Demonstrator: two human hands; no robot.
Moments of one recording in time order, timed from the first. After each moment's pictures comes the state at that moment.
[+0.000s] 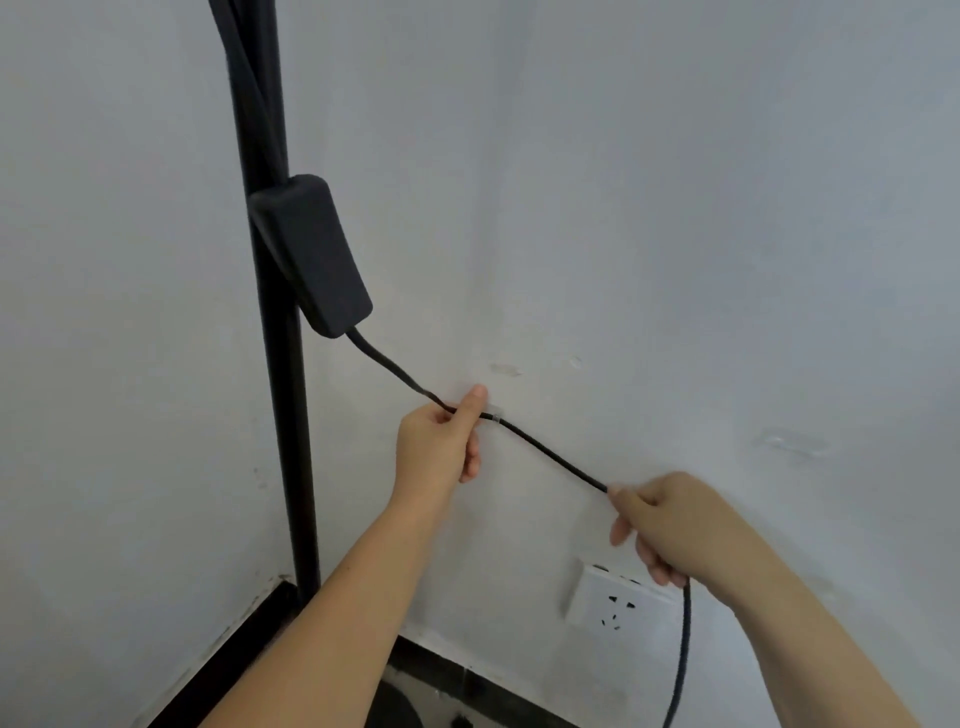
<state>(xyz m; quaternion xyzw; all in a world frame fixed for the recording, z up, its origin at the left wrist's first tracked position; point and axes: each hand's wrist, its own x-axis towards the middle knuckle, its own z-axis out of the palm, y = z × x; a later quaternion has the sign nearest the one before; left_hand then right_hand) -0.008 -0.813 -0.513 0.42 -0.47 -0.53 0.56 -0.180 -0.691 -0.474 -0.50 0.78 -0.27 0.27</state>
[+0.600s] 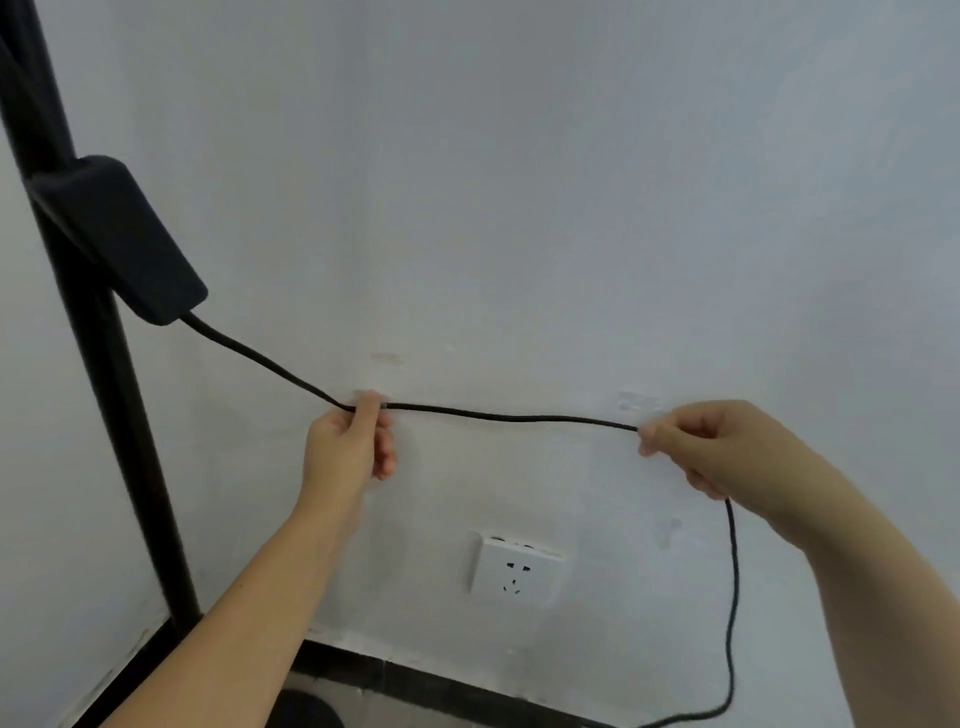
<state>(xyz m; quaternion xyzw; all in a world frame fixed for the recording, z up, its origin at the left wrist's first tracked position) -0.028 -0.804 -0.522 0.39 -0.46 -0.56 0.56 -0.256 -0.618 -0.416 -0.50 0.78 -0.35 0.16</state>
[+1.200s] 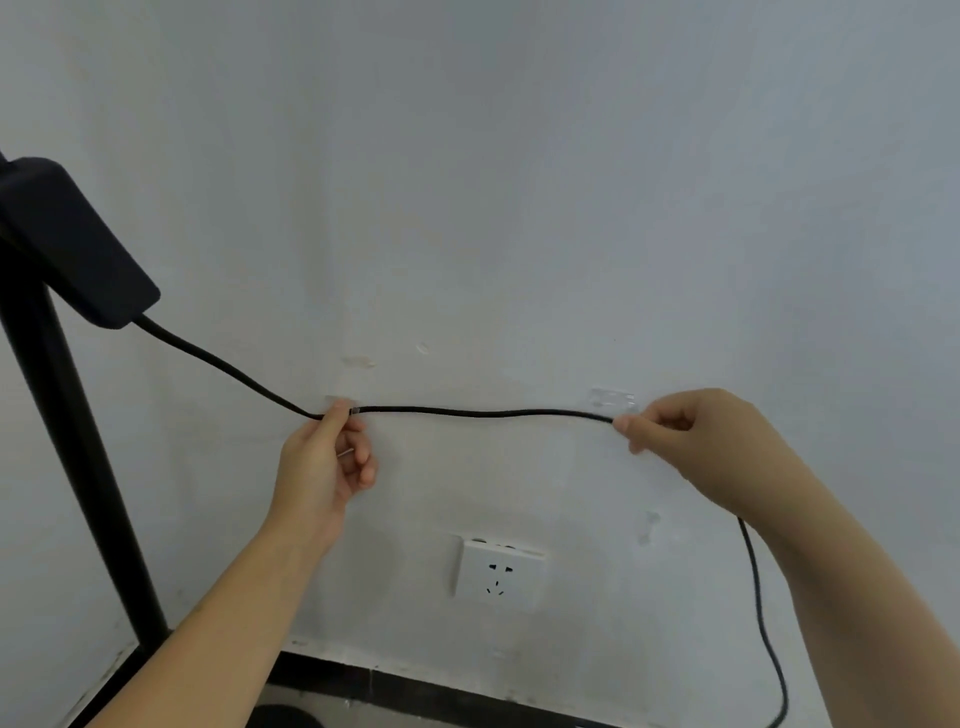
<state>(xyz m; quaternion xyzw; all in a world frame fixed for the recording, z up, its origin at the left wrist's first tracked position) -0.023 -0.799 -0.521 0.32 -0.41 -0.66 0.55 -0.252 -0.617 -0.415 -0.49 0.81 -0.33 0.05</state>
